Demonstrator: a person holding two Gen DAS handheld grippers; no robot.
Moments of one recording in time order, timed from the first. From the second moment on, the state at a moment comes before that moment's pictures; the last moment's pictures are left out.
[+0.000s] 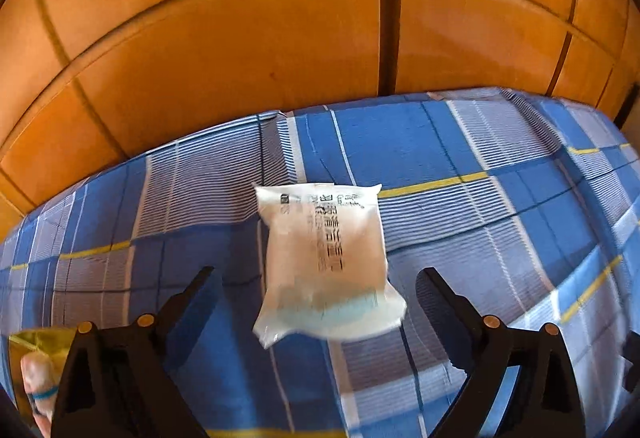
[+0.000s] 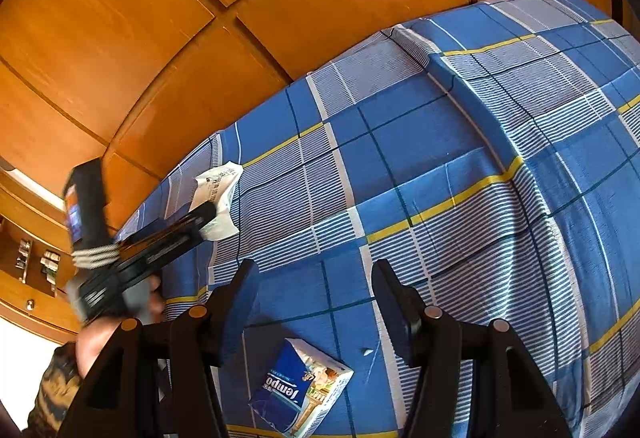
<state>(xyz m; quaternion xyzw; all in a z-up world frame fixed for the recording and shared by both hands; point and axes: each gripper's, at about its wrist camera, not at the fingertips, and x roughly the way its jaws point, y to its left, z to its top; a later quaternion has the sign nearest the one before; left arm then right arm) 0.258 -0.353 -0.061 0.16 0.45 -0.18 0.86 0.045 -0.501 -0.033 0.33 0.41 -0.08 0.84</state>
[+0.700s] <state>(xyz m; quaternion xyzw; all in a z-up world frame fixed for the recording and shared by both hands) 0.185 -0.294 -0.032 0.10 0.43 -0.18 0.88 0.051 -0.494 -0.042 0.32 0.45 -0.05 0.83</state>
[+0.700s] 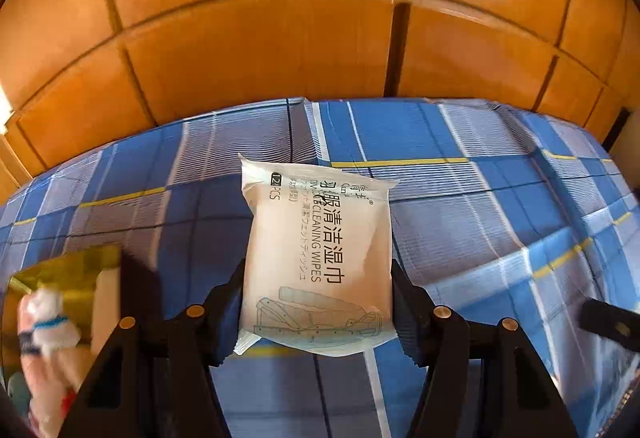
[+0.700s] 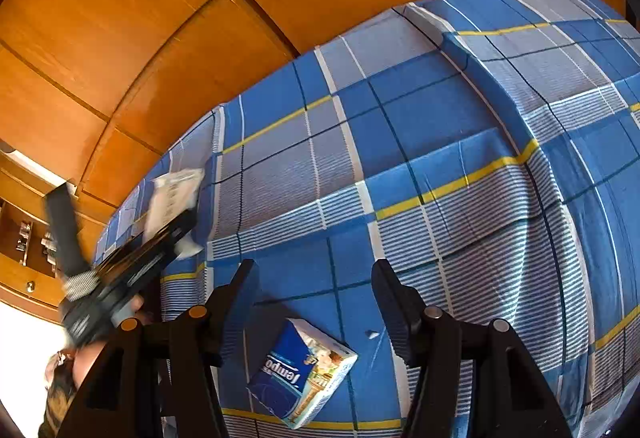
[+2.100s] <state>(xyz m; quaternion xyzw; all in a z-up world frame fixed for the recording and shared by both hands) 0.051 -0.110 0.019 0.00 0.37 -0.09 0.93 0.074 -0.357 -0.083 -0.04 0.51 0.00 0.86</state>
